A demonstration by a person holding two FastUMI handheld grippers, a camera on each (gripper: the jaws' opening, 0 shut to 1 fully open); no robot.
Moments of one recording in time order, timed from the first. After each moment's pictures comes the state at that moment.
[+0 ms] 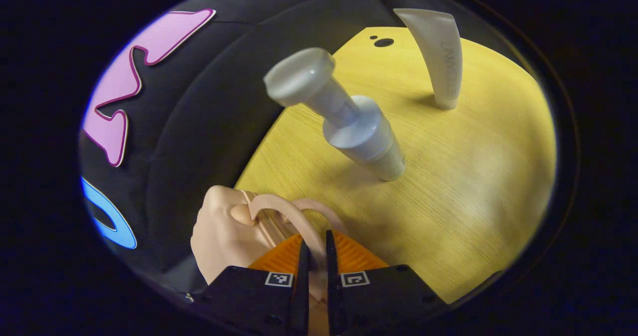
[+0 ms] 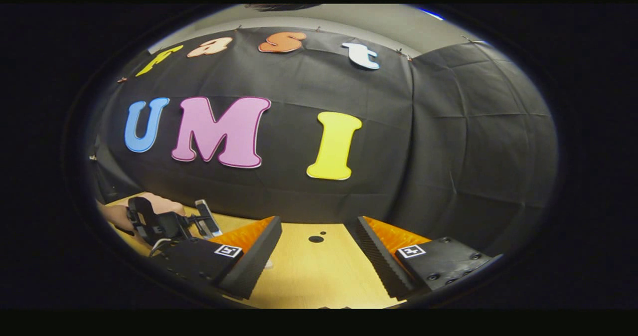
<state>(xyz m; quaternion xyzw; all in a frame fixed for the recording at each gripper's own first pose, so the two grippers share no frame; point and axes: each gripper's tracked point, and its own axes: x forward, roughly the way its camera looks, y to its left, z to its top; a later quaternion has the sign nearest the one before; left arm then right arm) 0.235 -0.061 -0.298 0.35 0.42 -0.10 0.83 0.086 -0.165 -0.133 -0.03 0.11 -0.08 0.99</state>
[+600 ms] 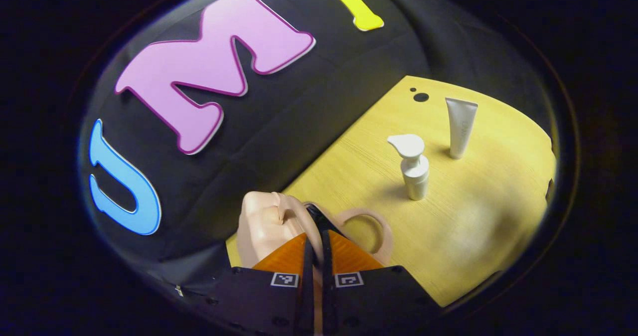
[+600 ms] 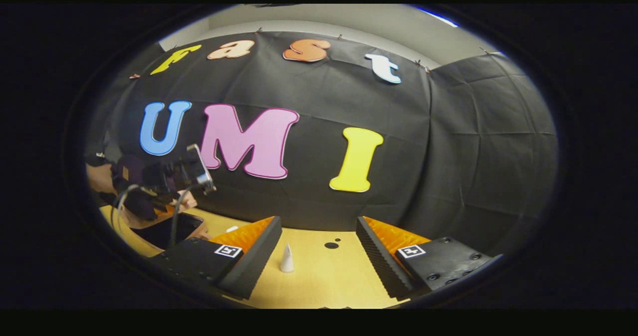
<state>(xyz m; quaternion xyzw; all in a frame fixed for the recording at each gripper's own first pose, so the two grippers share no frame) 0.233 0.015 -0.159 0.30 0.32 -0.07 0.90 0.082 -0.096 -0.092 -0.06 0.09 -0.05 0.99</state>
